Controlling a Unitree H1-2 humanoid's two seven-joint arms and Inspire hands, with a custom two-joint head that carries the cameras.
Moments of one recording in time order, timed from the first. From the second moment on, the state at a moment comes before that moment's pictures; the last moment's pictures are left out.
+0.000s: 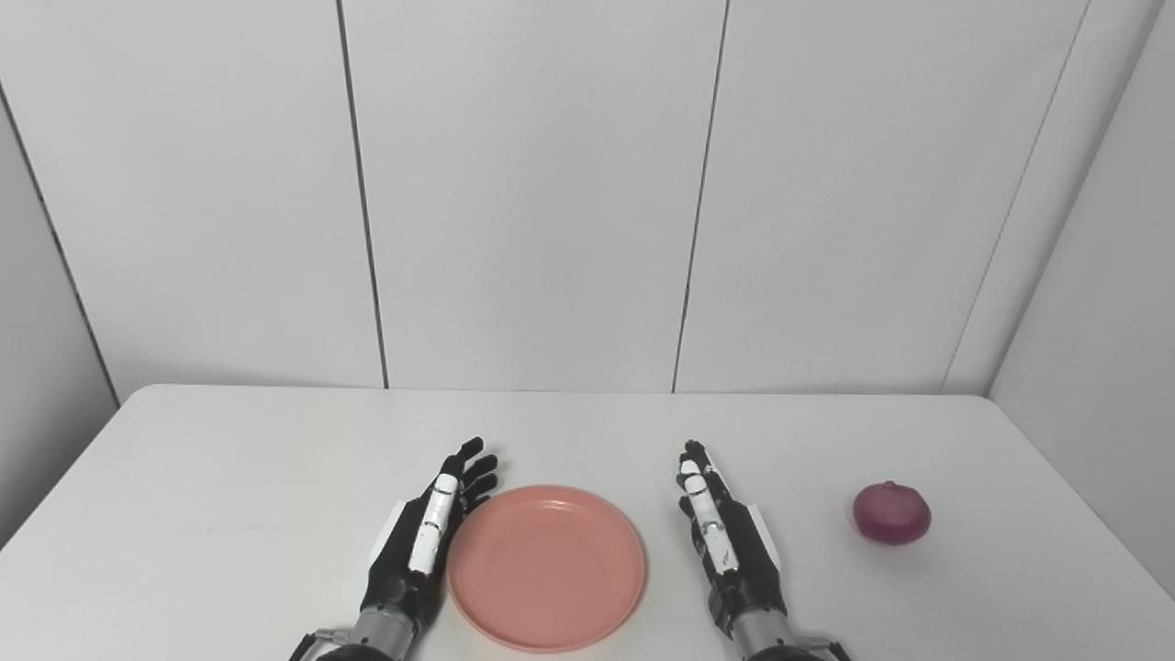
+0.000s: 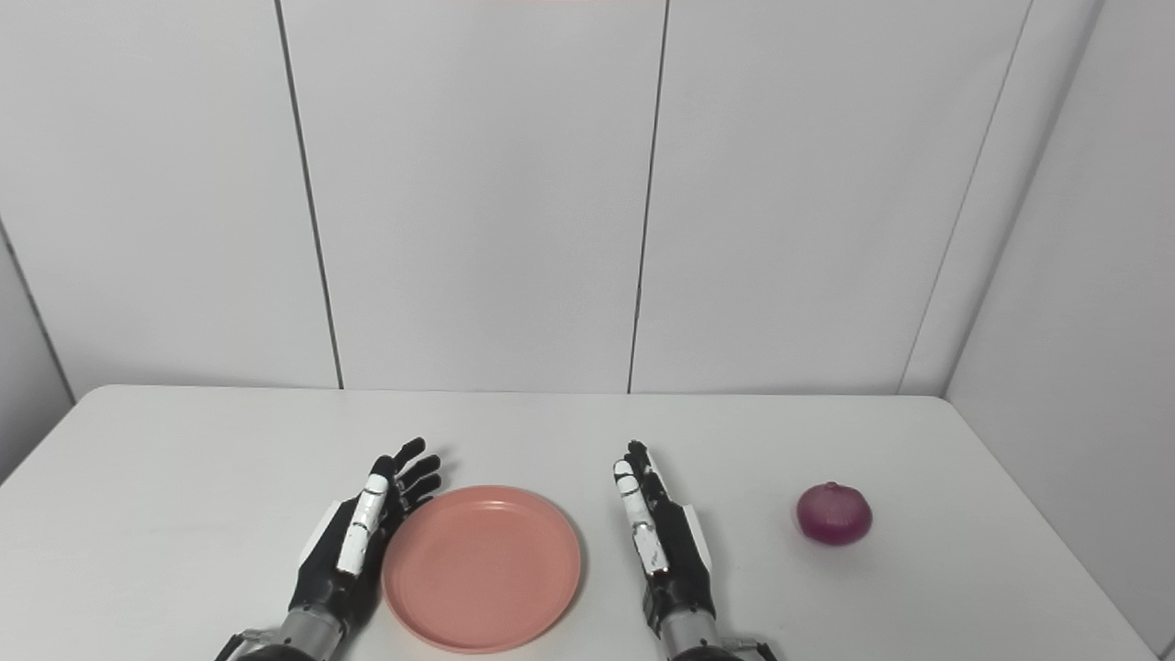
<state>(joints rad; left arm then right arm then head) -0.32 -0.02 -0.04 0.35 -0.08 -0.05 -0.14 -0.27 0.06 -0.02 0.20 0.07 0.05 0.00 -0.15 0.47</state>
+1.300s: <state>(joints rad) -0.31 0.01 -0.04 0.33 -0.03 -0.06 -0.11 -0.27 0.01 -0.01 0.11 0.07 0.06 0.03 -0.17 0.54</state>
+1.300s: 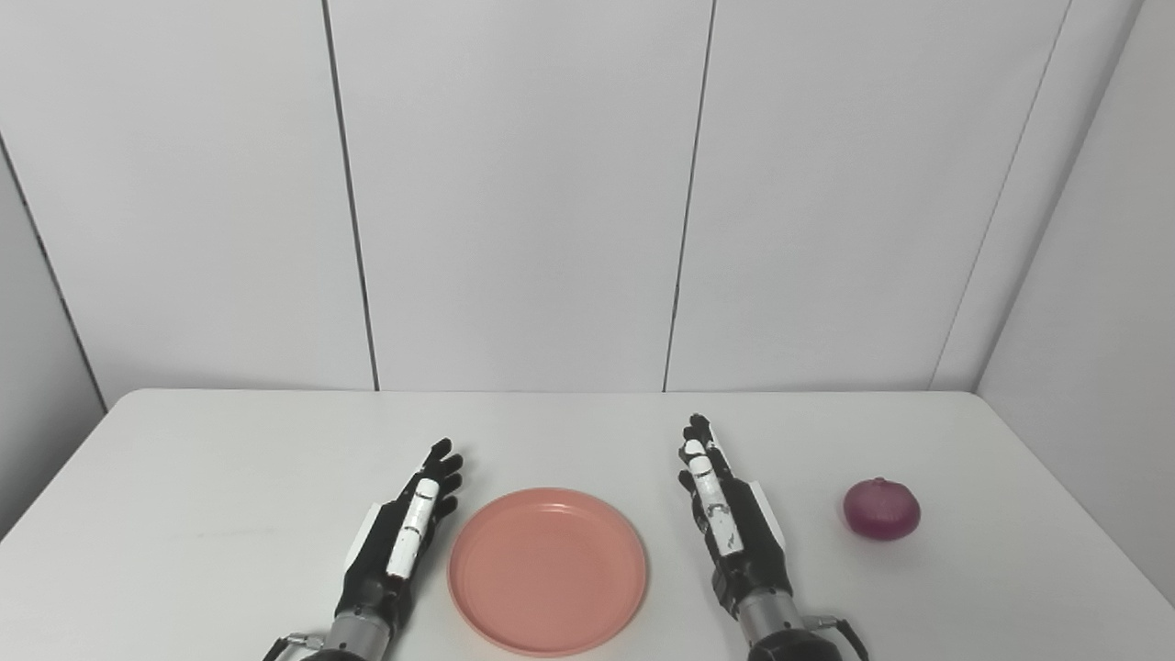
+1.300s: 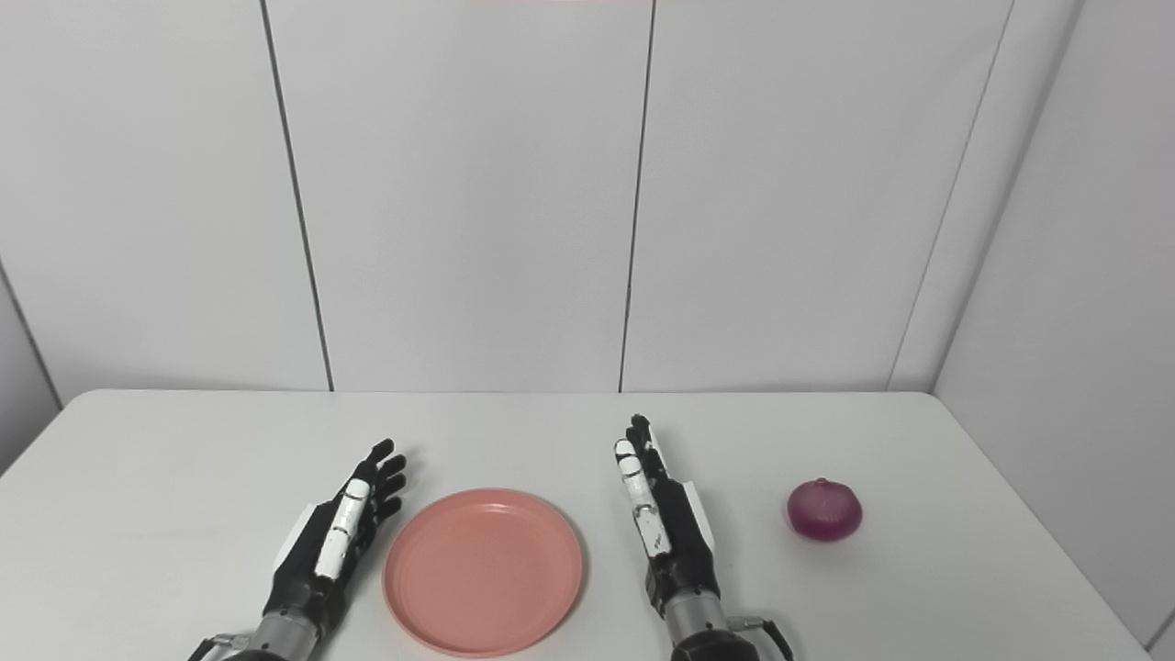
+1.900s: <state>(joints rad) -0.30 0.02 -0.04 0.33 0.03 -0.07 -0.07 -0.30 -0.15 0.01 -0.01 -0.22 0.16 -0.02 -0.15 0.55</state>
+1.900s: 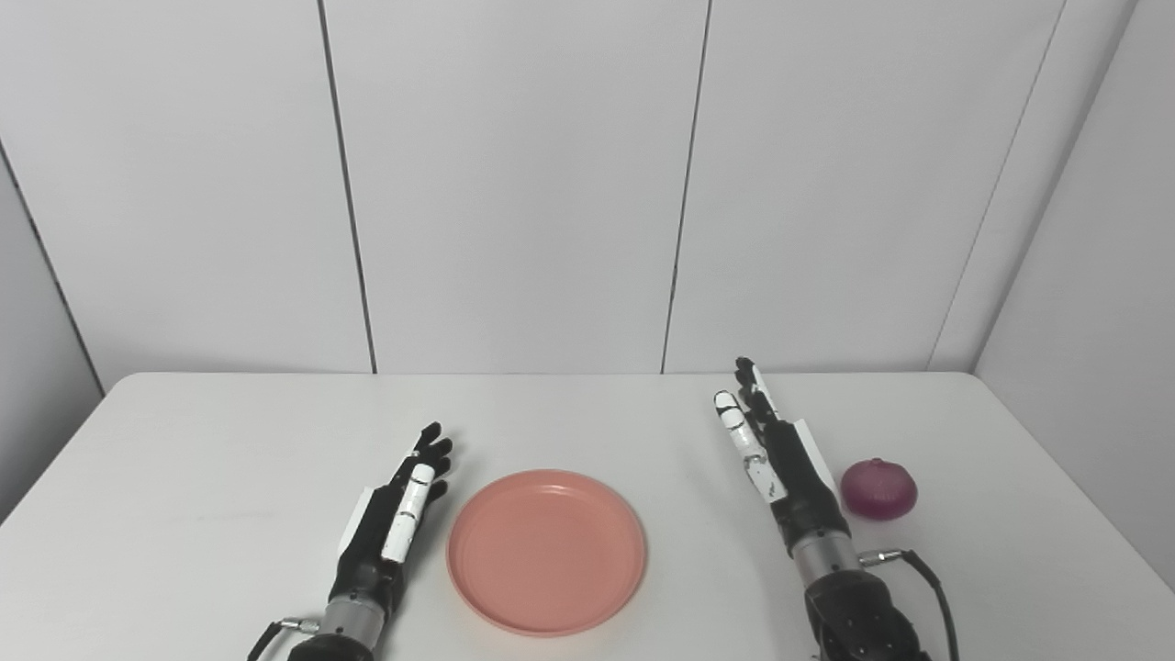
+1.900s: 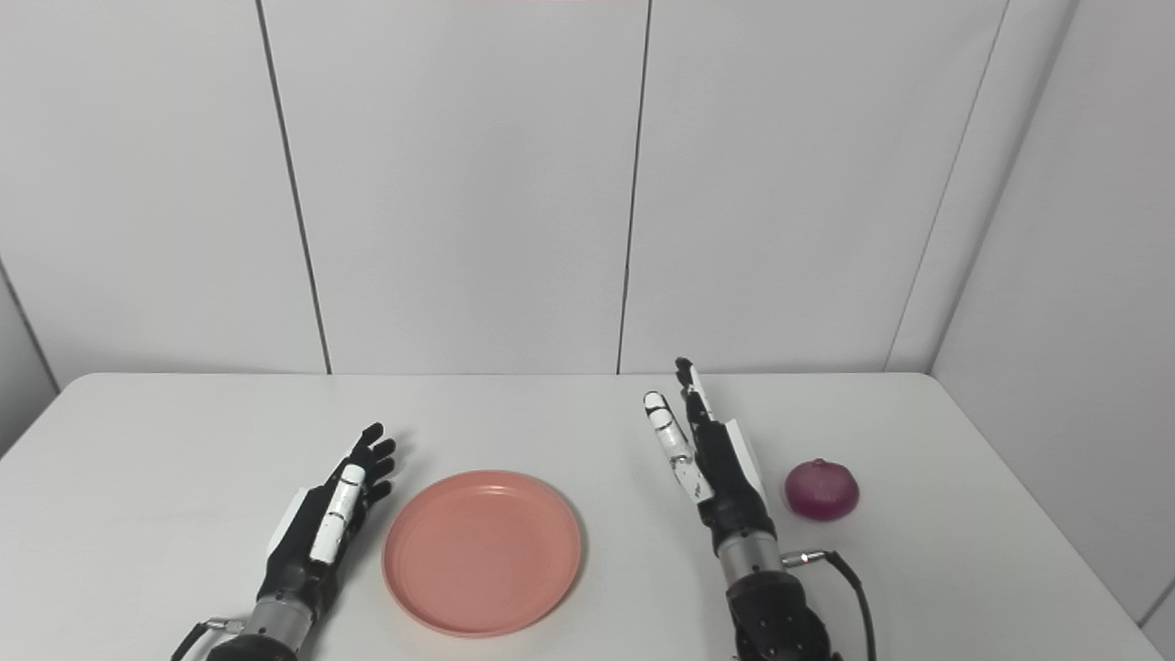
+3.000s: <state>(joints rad) -0.40 0.05 0.04 0.53 -0.14 -0.25 -0.17 -0.37 -0.31 0.12 0.00 -0.80 0.47 0.06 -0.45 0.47</state>
